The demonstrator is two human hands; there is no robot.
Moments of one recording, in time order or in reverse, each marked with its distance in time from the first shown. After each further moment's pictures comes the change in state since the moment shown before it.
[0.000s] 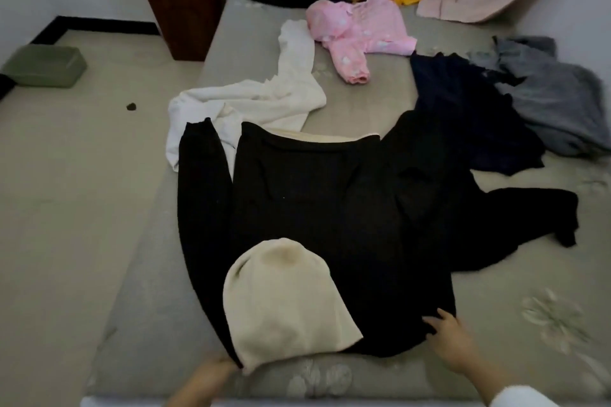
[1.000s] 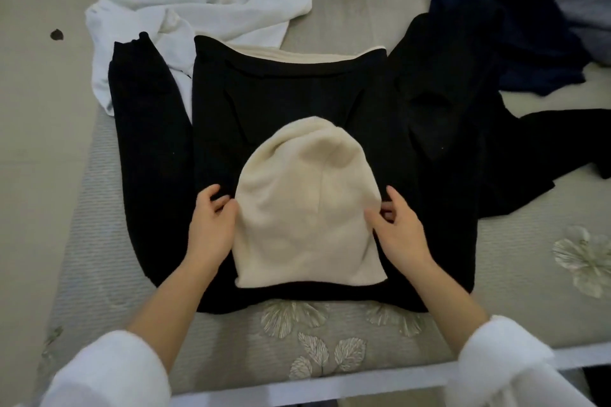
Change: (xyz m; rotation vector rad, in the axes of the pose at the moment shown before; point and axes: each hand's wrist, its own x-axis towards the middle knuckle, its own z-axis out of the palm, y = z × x) left_hand 0.085 0.141 0.002 -0.177 0.258 0.504; right_hand 0.069 -0.133 -0.011 0.916 0.322 -0.107
